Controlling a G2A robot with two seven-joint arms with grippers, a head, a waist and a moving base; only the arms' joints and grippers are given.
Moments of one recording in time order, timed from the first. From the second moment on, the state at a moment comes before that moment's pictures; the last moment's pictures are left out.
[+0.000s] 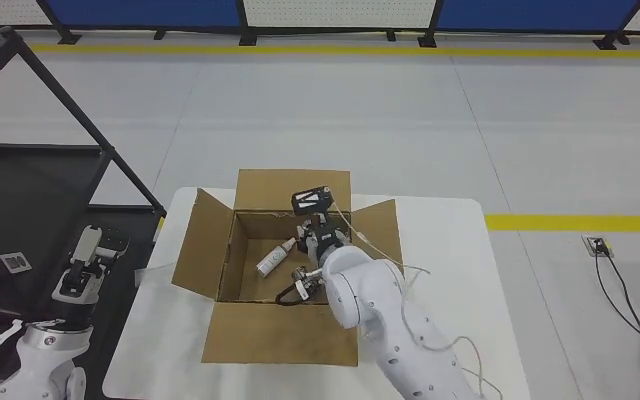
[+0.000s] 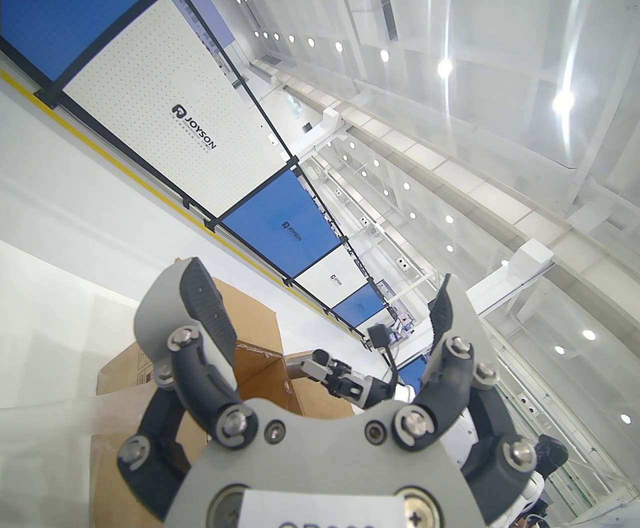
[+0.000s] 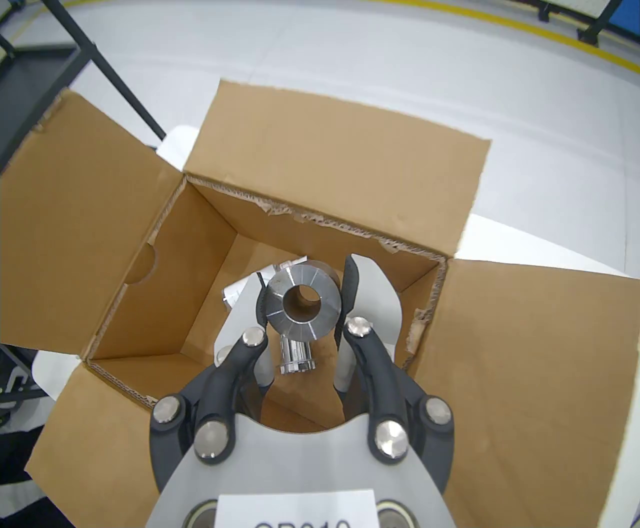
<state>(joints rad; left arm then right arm) 1.43 -1.14 -1.93 -1.87 -0.13 -0.41 -0.33 -0.67 -1.63 0.93 -1.44 -1.32 0.29 0.89</state>
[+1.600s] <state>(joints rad) 1.43 -1.14 -1.93 -1.87 -0.13 -0.41 -0.33 -0.22 -1.89 0.80 -0.32 -0.96 0.27 0.68</state>
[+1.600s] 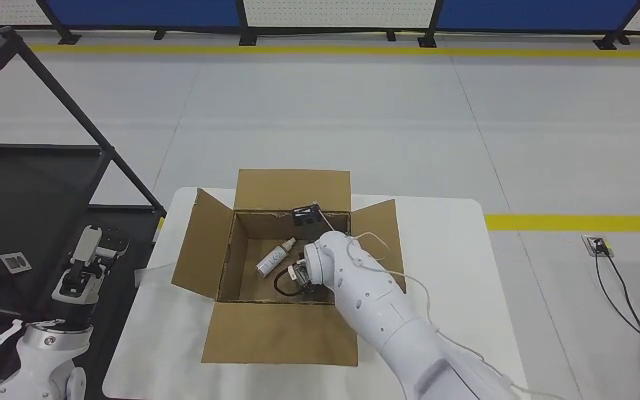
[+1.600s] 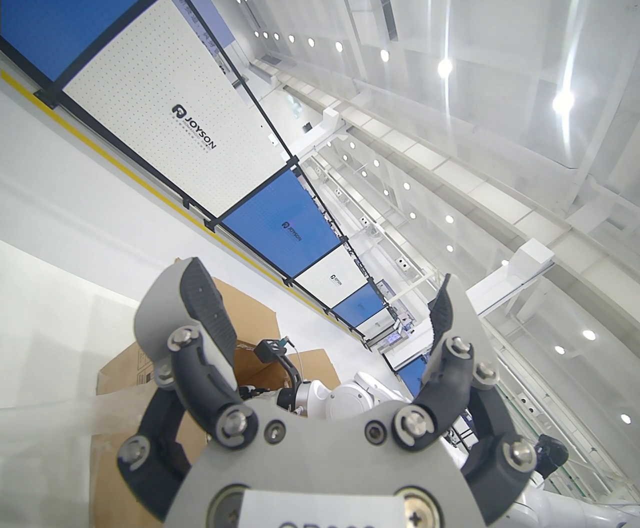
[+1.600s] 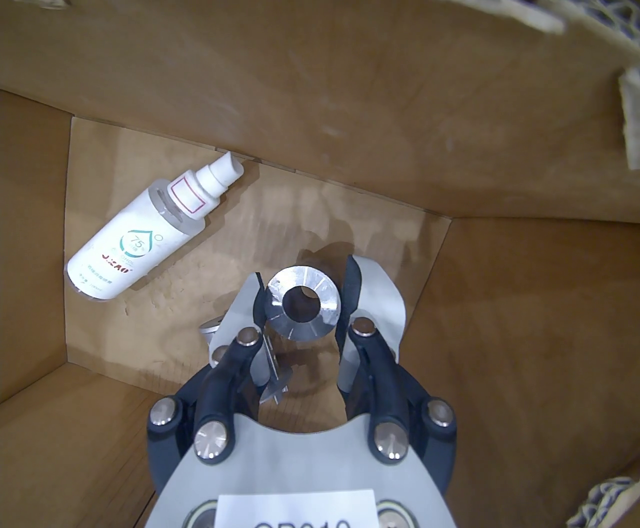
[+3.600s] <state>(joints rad) 1.45 -1.11 -1.78 -1.86 0.18 -0.41 -0.61 -1.15 -1.64 1.40 -1.96 -0.83 -0.13 0.65</state>
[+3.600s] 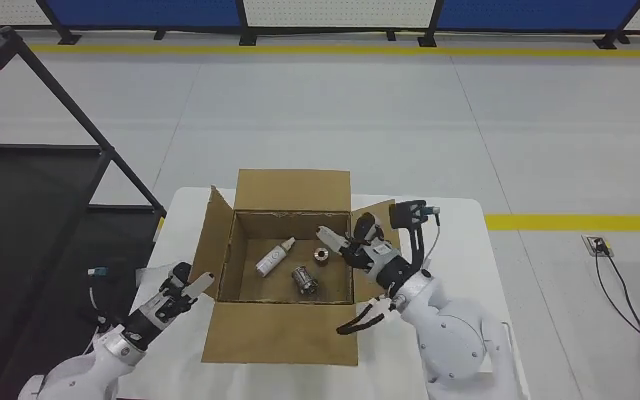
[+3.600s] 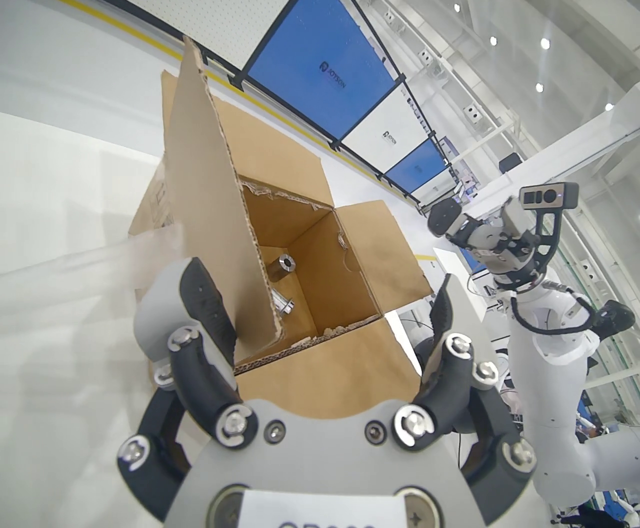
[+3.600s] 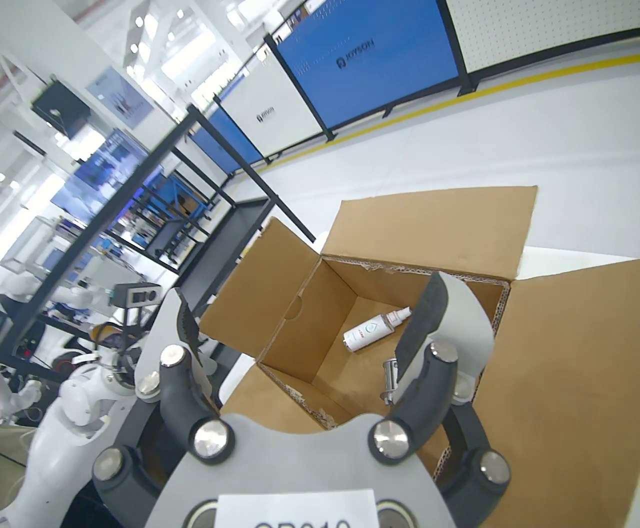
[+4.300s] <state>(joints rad) 1.29 -1.11 -1.54 -1.83 0.29 -0.34 -0.72 -1.06 -1.58 1.65 -1.72 -0.67 0.02 0.89</state>
